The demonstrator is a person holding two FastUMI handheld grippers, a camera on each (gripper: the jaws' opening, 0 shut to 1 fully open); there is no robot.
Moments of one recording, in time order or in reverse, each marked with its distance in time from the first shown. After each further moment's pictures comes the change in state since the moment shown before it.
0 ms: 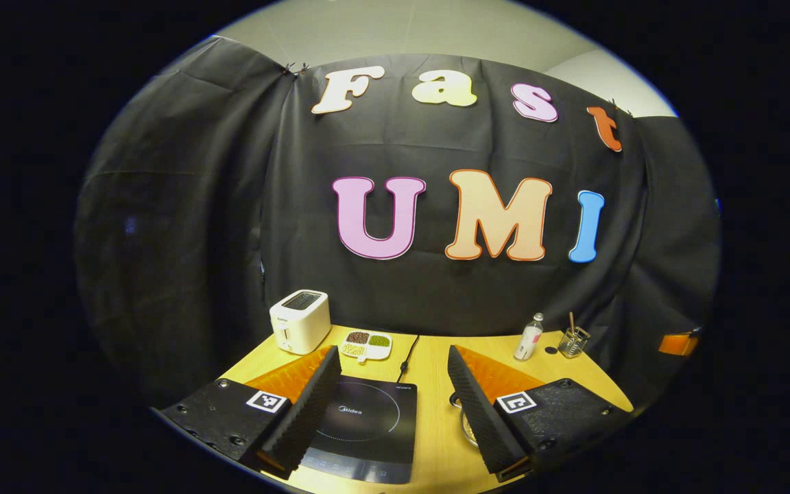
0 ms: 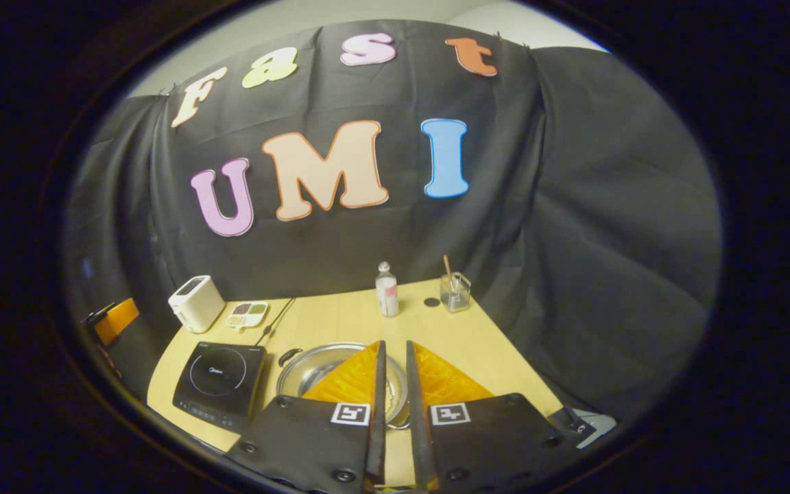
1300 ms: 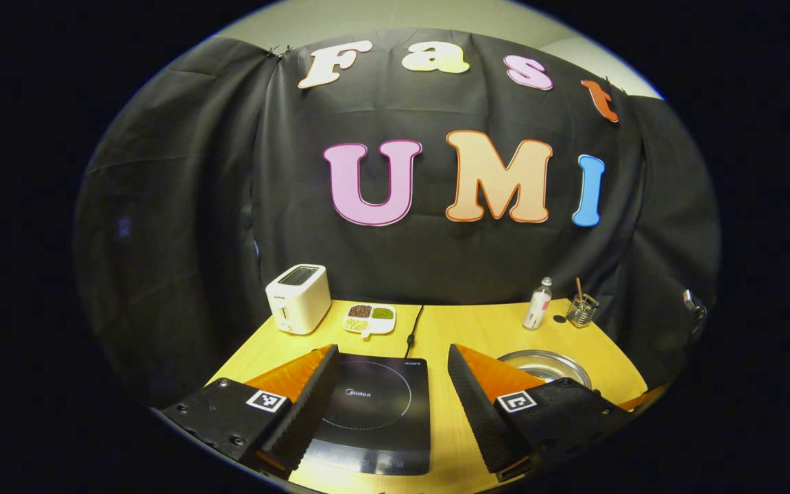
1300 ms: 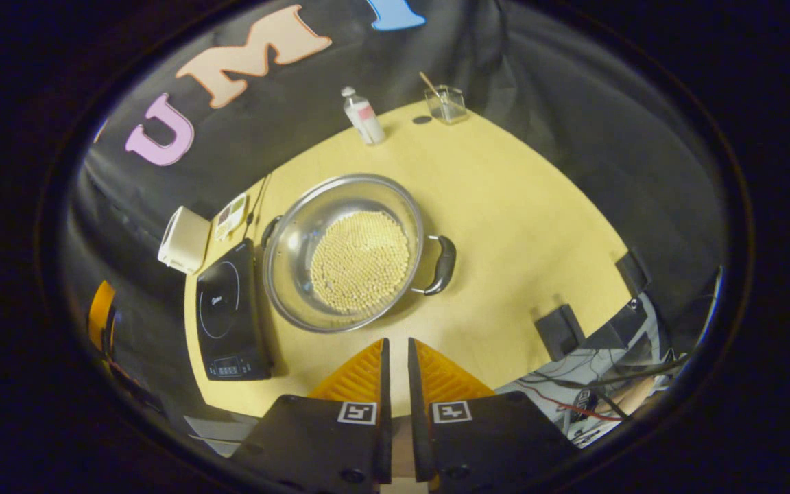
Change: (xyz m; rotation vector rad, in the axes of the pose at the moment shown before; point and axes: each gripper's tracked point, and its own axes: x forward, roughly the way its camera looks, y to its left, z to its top) left arm 0.021 0.006 -0.053 0.047 0.142 0.010; right arm 0.021 0.007 -0.214 0.237 0.734 0.005
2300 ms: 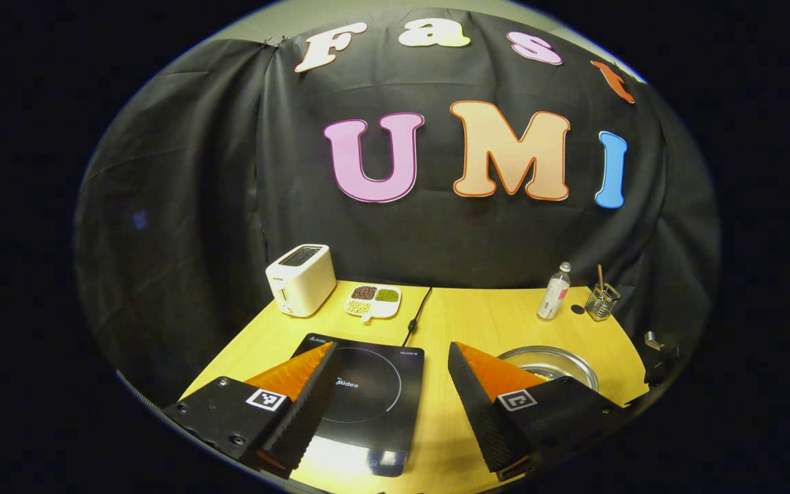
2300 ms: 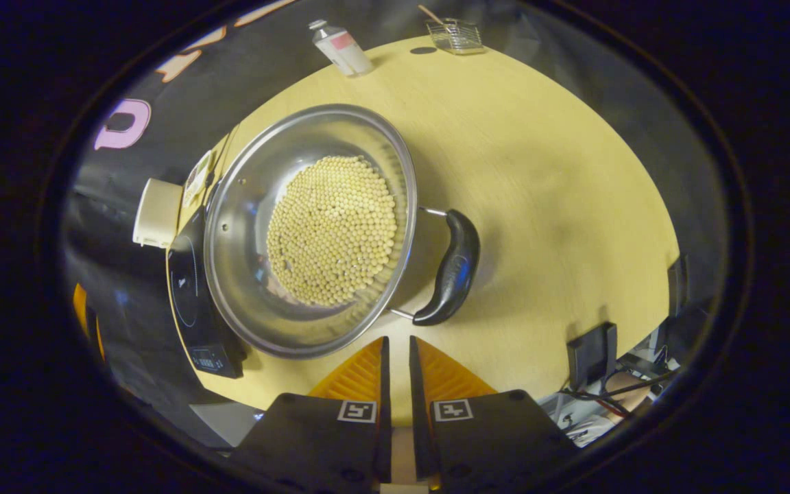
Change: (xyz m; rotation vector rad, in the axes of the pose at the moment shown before) left arm 0.035 -0.037 -0.014 -0.002 0.091 0.086; right arm 0.091 -0.012 0.005 -0.011 0.275 0.005
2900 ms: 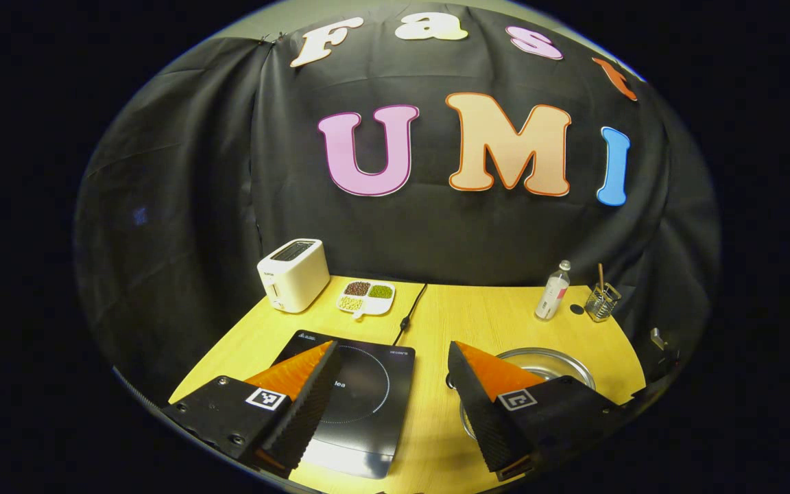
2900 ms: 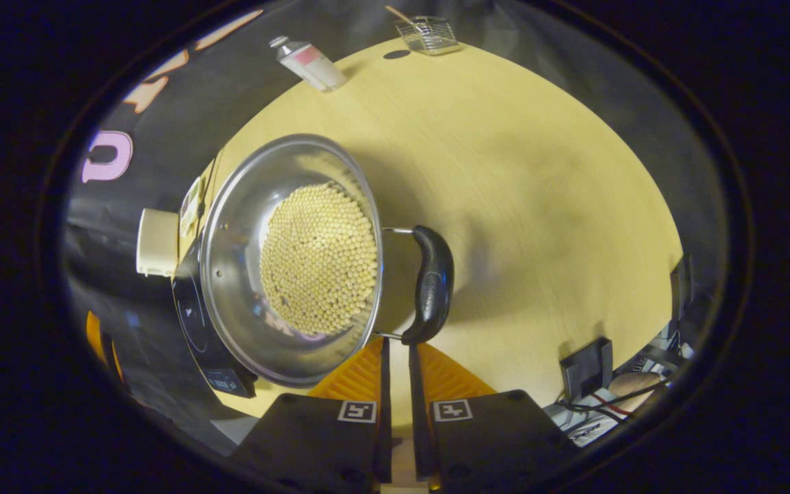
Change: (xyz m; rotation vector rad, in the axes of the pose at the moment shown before) left arm 0.013 -0.014 -0.006 -0.011 0.025 0.001; right arm 0.001 -0.017 0.032 0.098 -0.018 0.020
